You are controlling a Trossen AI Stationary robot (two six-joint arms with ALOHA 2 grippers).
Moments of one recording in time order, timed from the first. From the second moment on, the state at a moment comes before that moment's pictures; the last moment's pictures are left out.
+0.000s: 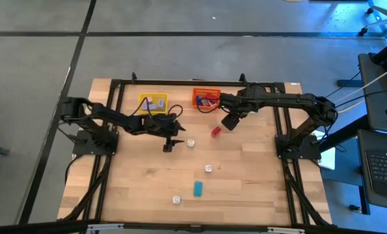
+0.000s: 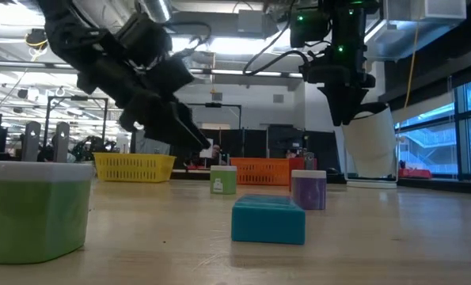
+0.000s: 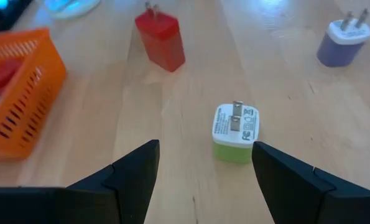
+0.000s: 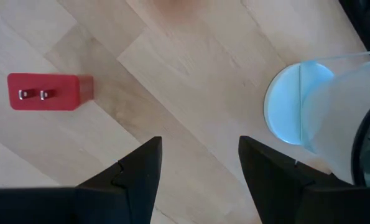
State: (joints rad) left arm 0.13 1.54 0.54 0.42 0.06 0.21; right arm -0.23 1.60 1.28 -1.18 0.25 0.49
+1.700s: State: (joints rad) left arm 0.17 1.75 0.68 0.58 0.19 0.28; right arm -0.23 1.60 1.28 -1.15 0.24 0.43
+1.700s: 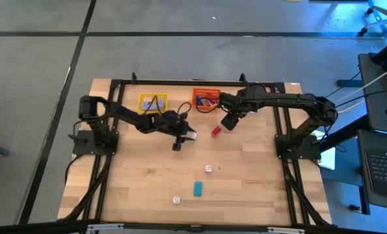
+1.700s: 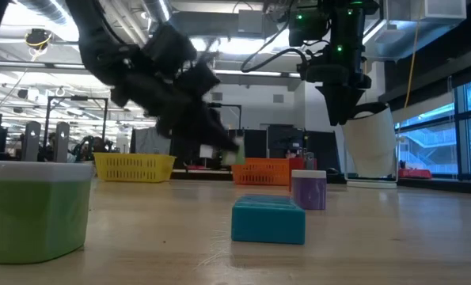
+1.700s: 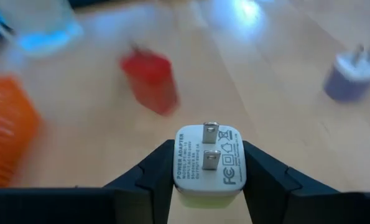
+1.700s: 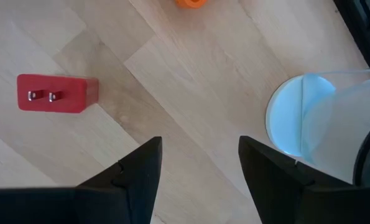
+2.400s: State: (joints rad) left arm 0.19 1.31 0.68 0.67 -0.08 0.17; right arm -0.23 1.60 1.28 -0.85 0.28 0.41
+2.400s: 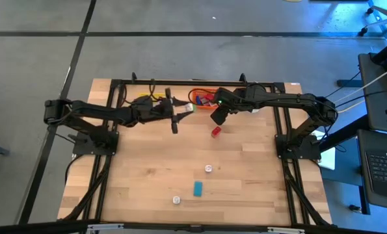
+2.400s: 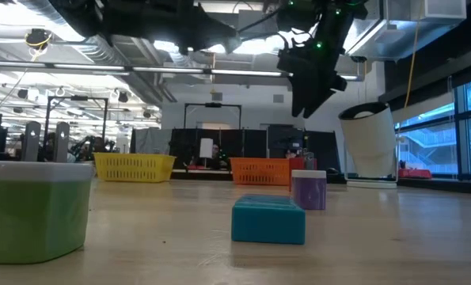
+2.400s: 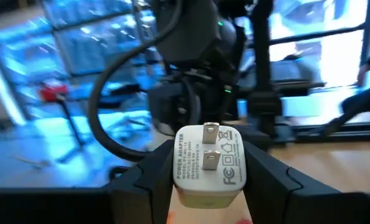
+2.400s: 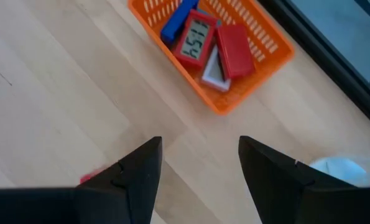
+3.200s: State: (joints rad) left arm 0.41 1.26 0.68 -0.13 -0.61 -0.53; right arm -0.23 1.60 1.28 -0.79 0.28 0.40
